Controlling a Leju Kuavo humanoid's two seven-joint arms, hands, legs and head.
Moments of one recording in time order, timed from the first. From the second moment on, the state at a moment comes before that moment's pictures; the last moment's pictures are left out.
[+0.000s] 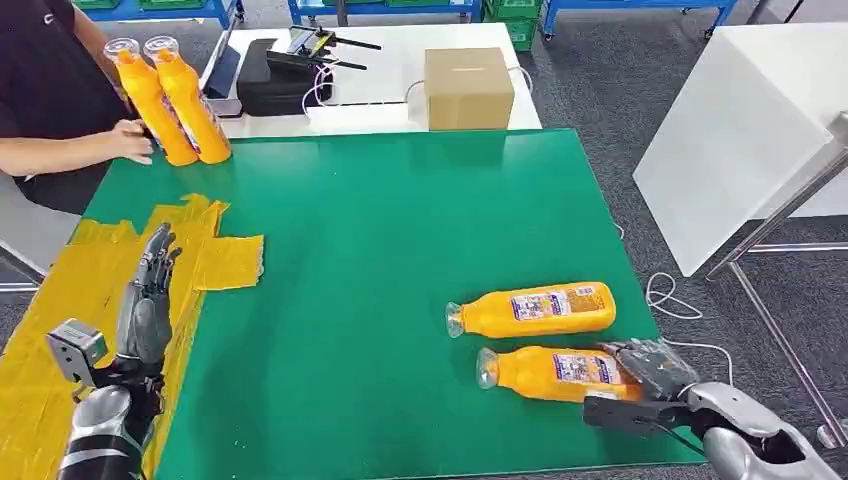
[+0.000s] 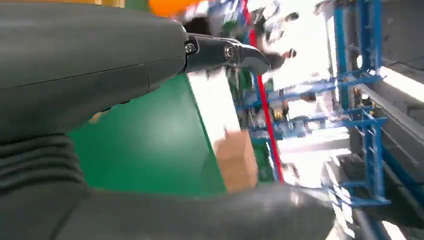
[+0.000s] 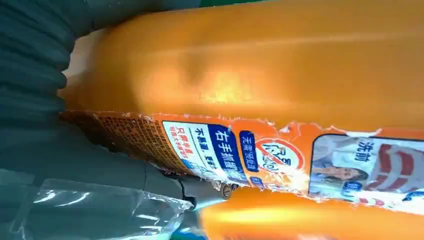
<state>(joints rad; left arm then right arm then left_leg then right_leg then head) -0.14 0.04 0.21 -1.28 -0.03 -0.40 -0.65 -0.06 -0.64 0.51 -1.40 0.58 0.16 -0.09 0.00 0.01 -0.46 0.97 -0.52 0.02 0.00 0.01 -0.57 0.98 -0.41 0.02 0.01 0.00</state>
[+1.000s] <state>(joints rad) -0.09 -0.15 0.00 -1.35 0.41 -0.57 -0.44 -0.46 0.02 0.53 -1.11 0.45 0.01 -0.09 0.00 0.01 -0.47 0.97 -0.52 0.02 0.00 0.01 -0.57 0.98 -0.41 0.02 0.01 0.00</state>
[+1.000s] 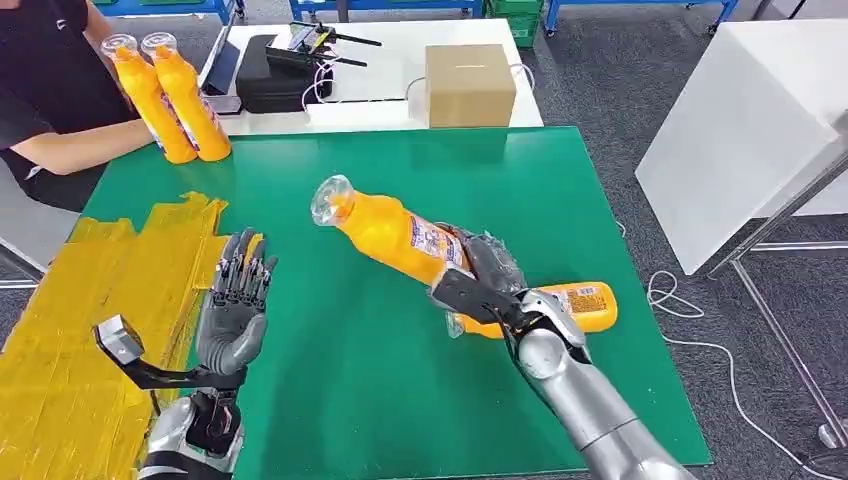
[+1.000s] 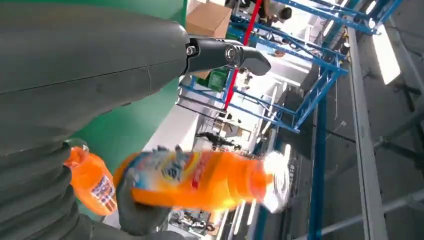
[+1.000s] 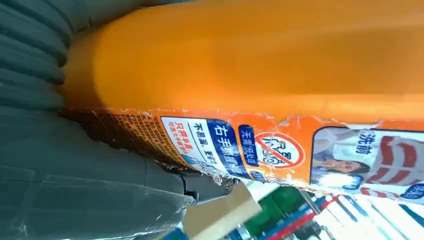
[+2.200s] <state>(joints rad) -0.15 -0.15 0.02 -1.19 0.42 -0.59 -0.52 -0.56 0.24 0.93 -0.89 0.47 0.03 -0.06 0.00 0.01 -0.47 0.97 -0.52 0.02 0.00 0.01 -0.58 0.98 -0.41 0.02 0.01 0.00</state>
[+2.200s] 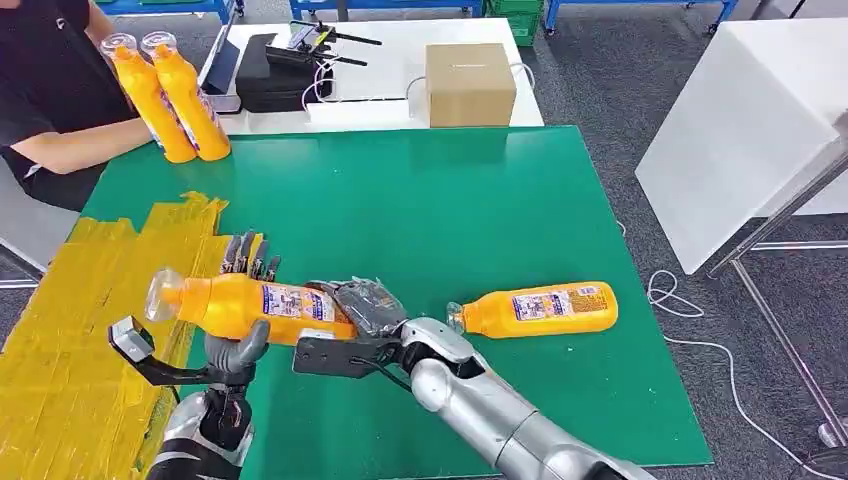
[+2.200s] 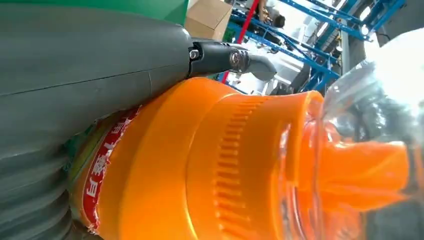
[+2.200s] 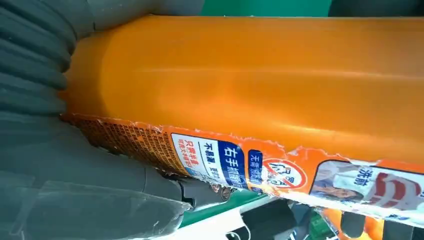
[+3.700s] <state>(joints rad) -0.11 0.10 0.21 -1.26 -0.97 0.63 -0.60 -0.42 -0.14 0.75 -1.36 0.42 0.00 -0.13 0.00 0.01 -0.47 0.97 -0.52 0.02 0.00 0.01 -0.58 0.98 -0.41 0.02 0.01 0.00</state>
